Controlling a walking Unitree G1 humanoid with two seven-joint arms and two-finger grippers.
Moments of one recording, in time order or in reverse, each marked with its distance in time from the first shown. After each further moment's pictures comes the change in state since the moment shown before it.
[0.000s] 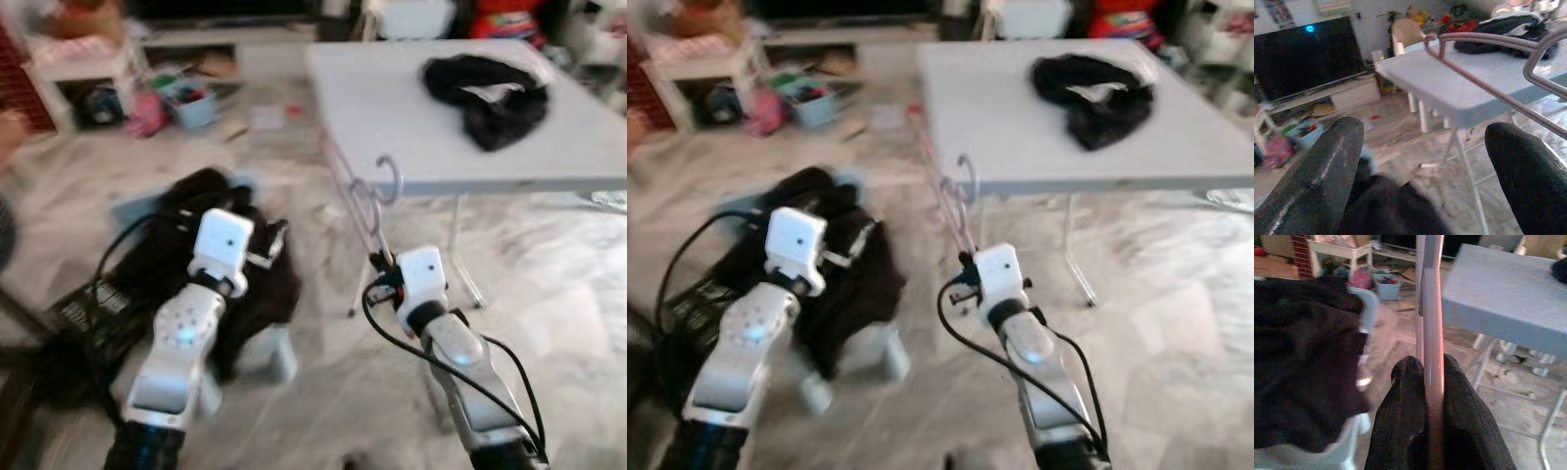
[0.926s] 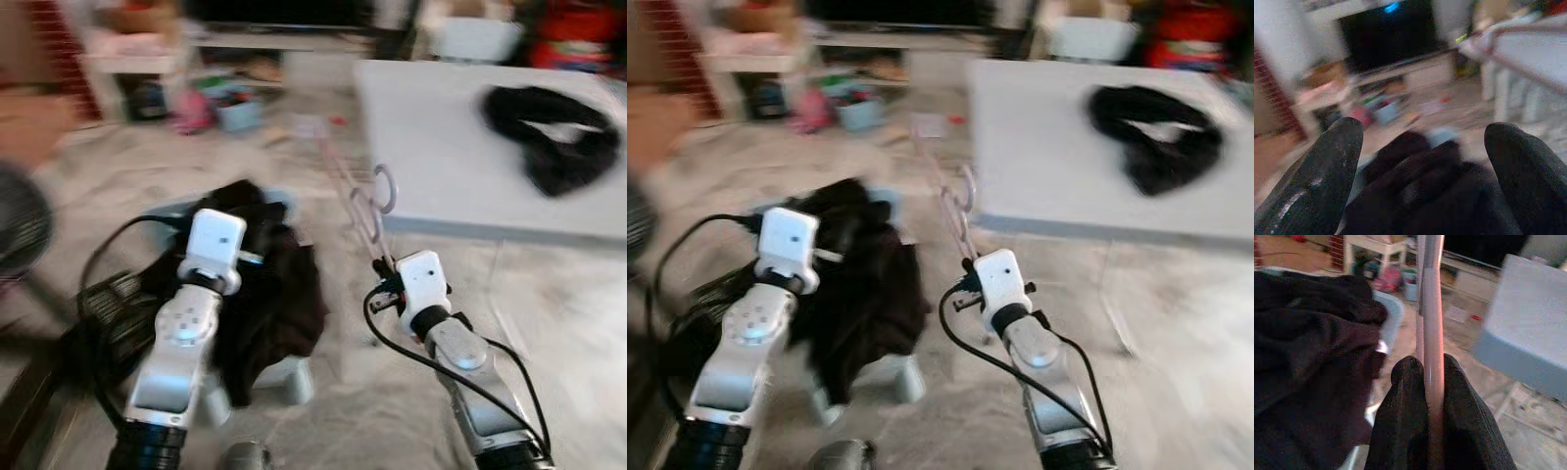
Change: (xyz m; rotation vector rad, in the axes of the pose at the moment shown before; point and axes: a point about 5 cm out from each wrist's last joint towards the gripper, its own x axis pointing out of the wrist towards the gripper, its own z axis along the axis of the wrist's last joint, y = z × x) left arm 0.000 0.022 -0.008 0.092 0.100 0.209; right arm -0.002 -0.001 -0.004 -0.046 0.027 0.014
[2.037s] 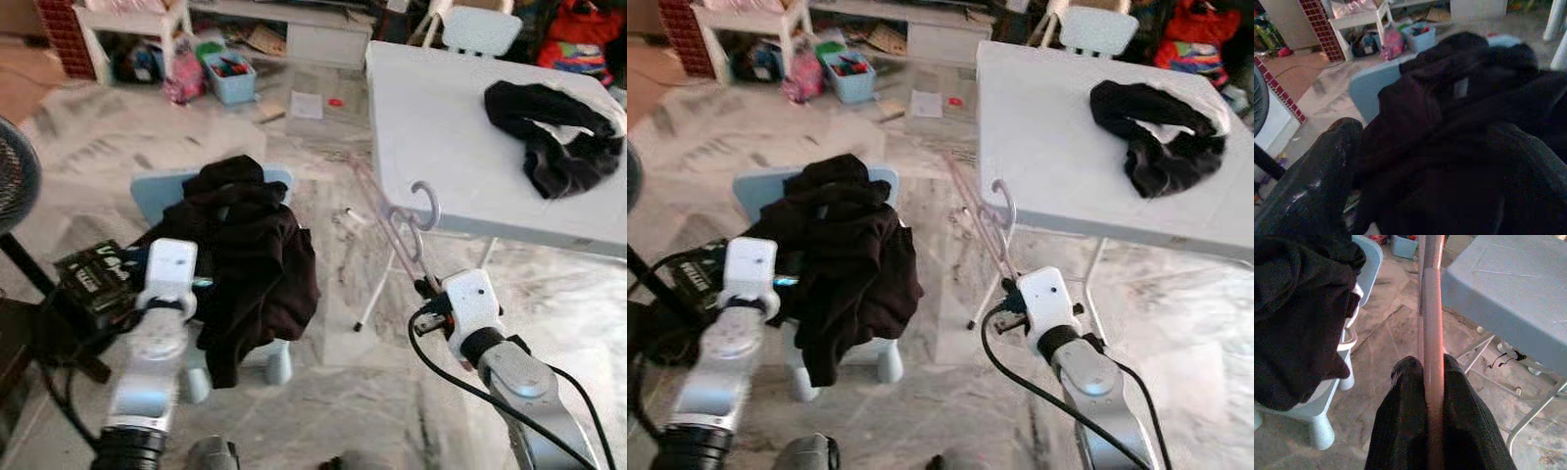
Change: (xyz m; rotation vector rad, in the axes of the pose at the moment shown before) left arm -0.015 0.030 -0.056 0.012 0.206 0.204; right arm -0.047 -0.030 -0.005 -0.018 0.098 -0.031
